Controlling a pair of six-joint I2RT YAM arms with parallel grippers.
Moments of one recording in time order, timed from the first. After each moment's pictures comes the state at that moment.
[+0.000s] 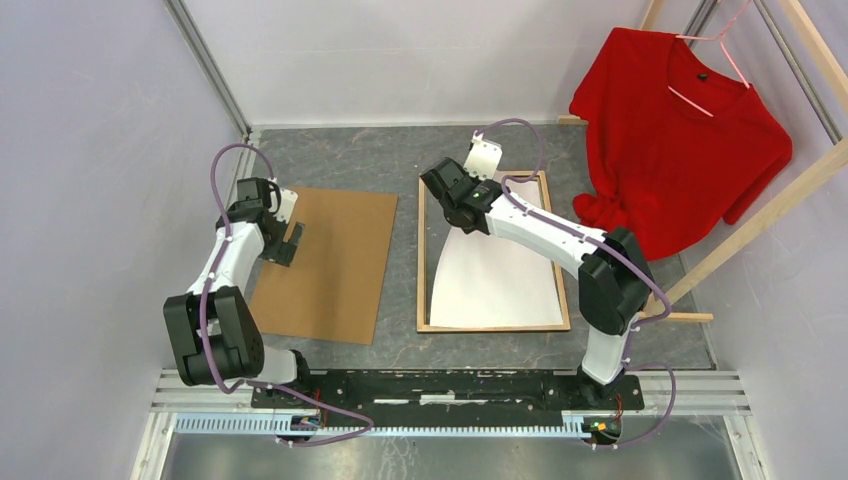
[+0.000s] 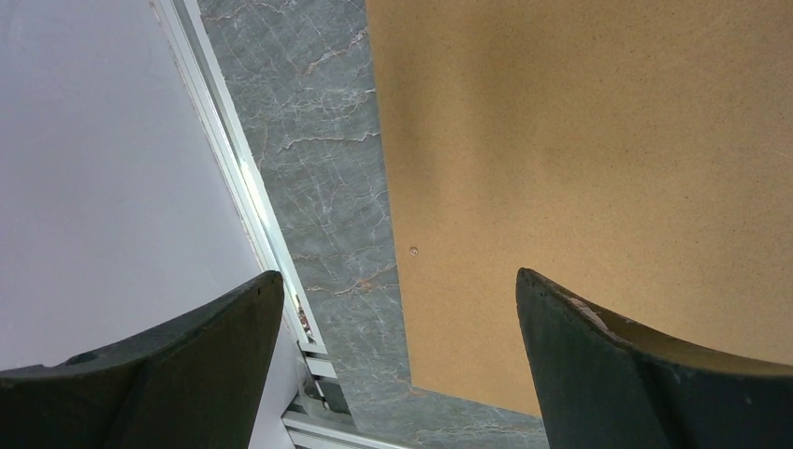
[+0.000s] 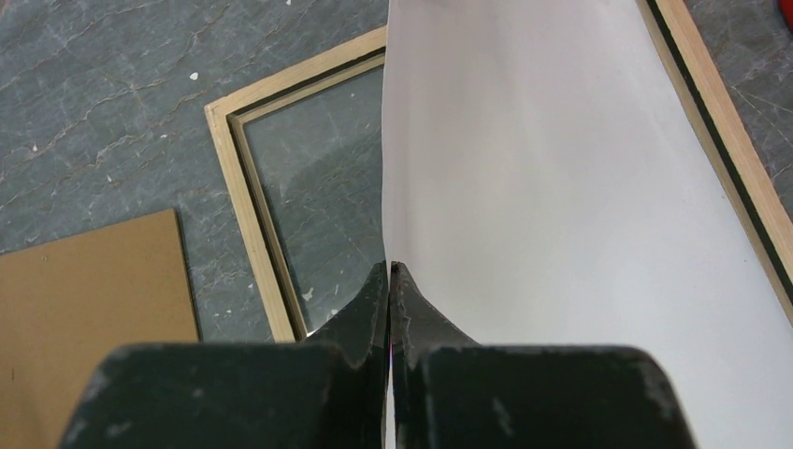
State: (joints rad) left arm 0.17 1.40 0.96 -0.65 -0.21 0.49; right arm 0.78 1.83 1.52 -0.58 0.81 0.92
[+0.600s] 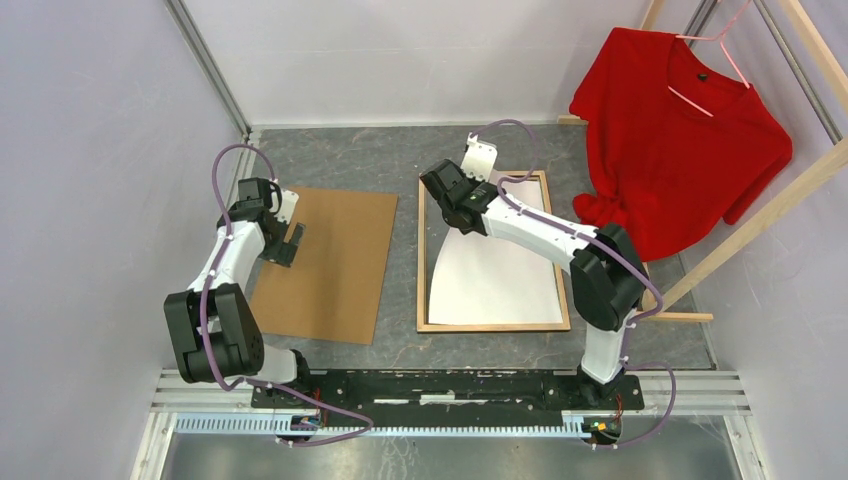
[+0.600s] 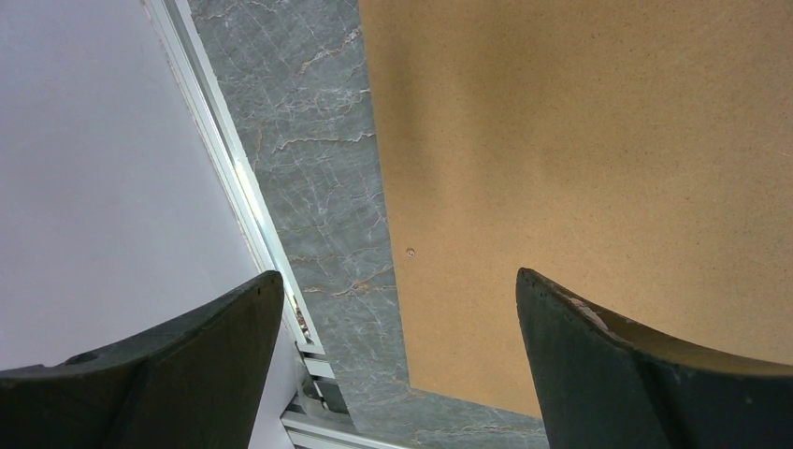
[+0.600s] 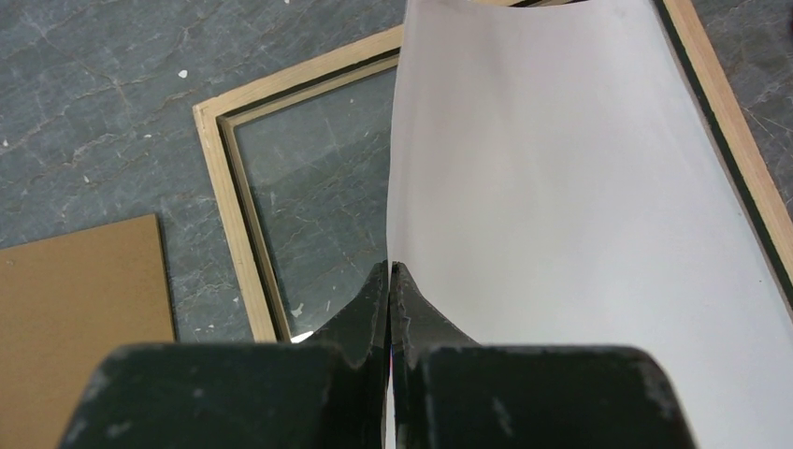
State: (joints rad) left arm 0.17 1.41 0.96 -0.65 -0.21 0.49; right arm 0.77 1.86 1.49 -0.50 0.81 0.85
